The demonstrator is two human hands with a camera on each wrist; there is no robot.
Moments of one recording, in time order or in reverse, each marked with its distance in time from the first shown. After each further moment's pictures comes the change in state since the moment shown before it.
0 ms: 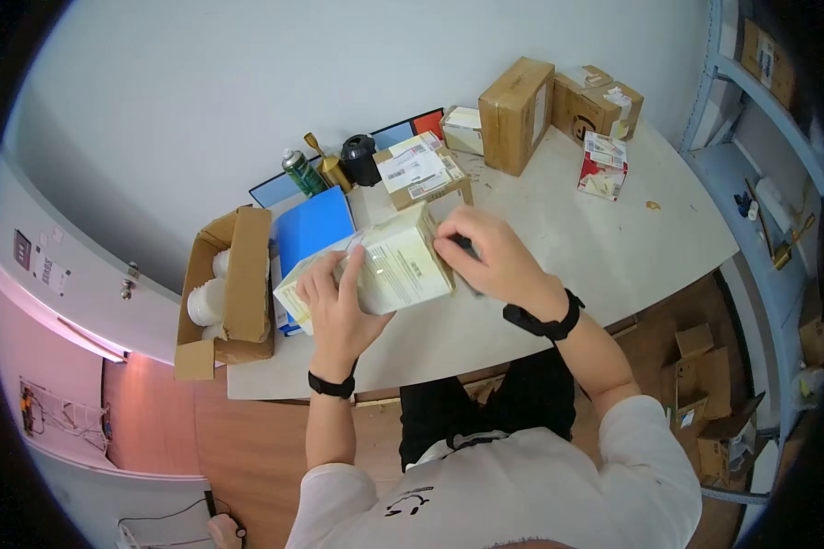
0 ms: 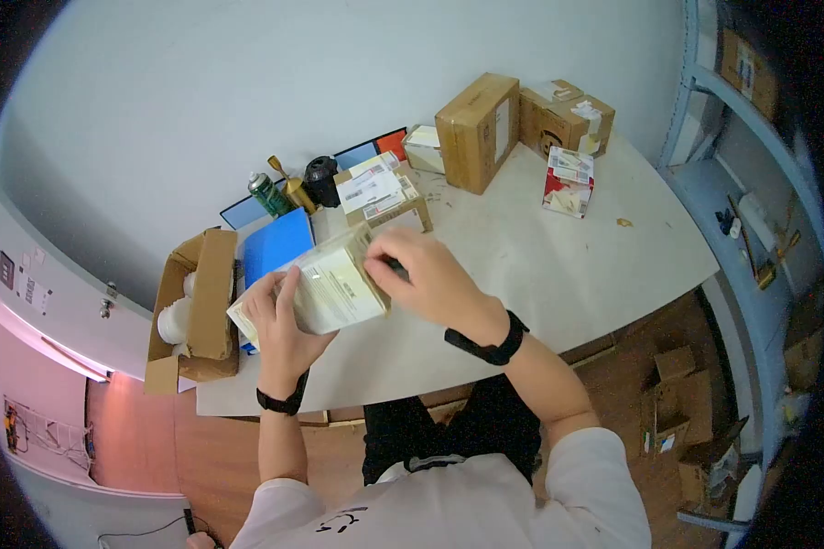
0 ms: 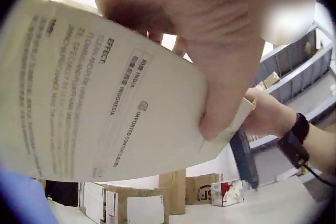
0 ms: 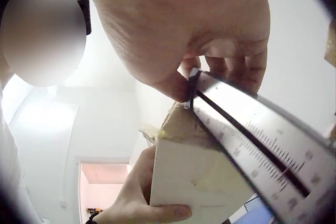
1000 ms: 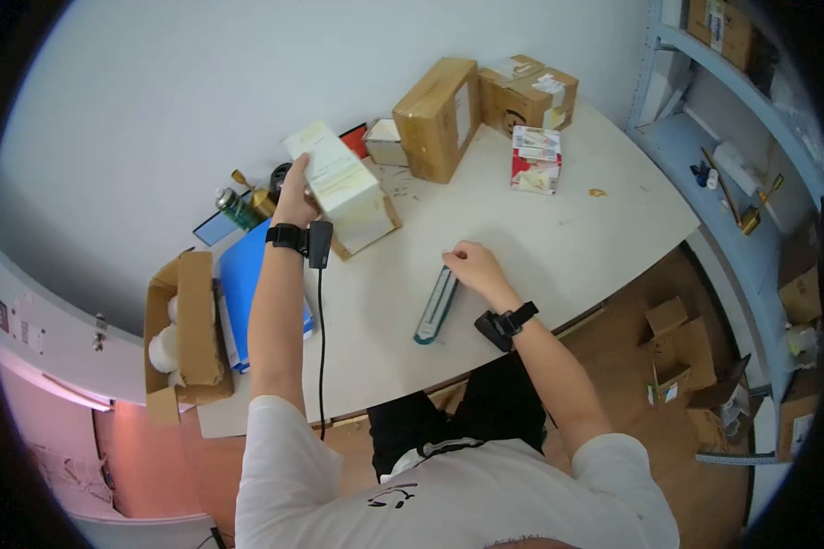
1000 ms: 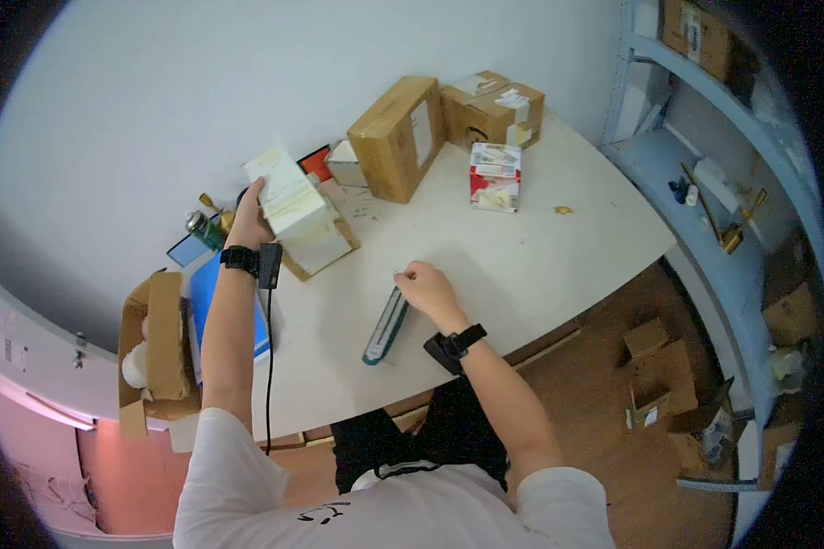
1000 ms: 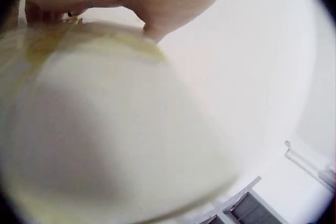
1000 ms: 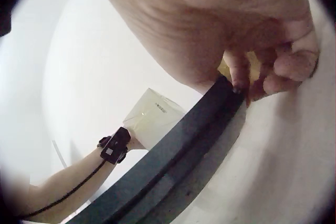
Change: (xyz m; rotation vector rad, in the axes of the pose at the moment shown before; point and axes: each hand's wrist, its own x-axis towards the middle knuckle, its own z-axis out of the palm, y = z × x) left_hand 0.181 -0.090 0.223 -1.654 -0.313 -1.348; right_hand -0.095 0.150 -0.034 -0.159 0.155 0.921
